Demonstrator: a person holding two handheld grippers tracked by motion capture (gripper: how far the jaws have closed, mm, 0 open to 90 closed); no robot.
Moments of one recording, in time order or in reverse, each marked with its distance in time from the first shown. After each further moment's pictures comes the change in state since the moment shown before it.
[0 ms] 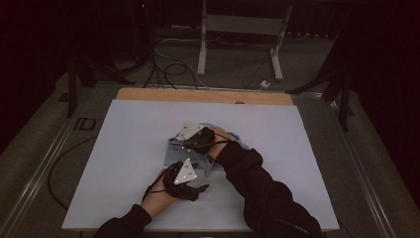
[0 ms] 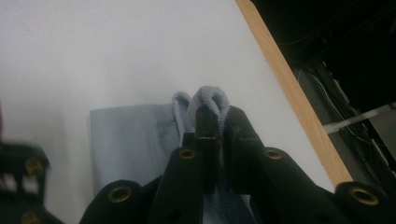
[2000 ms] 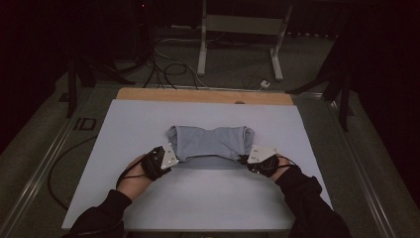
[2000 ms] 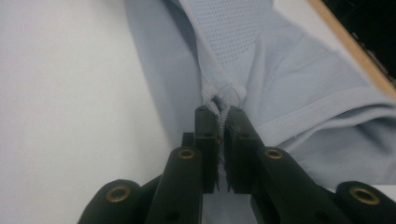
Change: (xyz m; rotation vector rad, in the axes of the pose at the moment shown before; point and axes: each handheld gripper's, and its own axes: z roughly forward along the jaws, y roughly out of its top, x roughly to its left) left arm 0.058 -0.009 -0.046 0.248 0.187 0.127; right arm -0.011 -0.182 -0.081 -0.029 0.110 0.104
